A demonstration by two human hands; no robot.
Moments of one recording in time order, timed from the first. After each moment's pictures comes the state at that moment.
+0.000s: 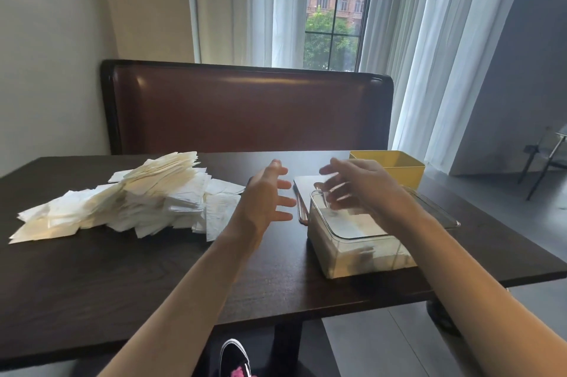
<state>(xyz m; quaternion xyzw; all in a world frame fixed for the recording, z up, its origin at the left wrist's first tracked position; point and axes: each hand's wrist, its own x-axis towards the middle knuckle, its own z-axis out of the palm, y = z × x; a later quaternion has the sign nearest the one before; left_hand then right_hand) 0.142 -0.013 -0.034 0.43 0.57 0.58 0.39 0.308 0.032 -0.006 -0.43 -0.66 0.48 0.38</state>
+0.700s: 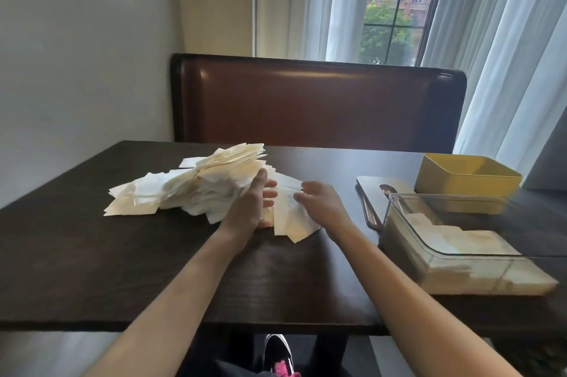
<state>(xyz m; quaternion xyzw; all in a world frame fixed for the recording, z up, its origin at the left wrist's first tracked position) 0.011 -0.022 -0.090 0.37 0.63 0.60 0.33 0.129 0.073 -0.098 -0.46 -0.73 0.39 0.32</state>
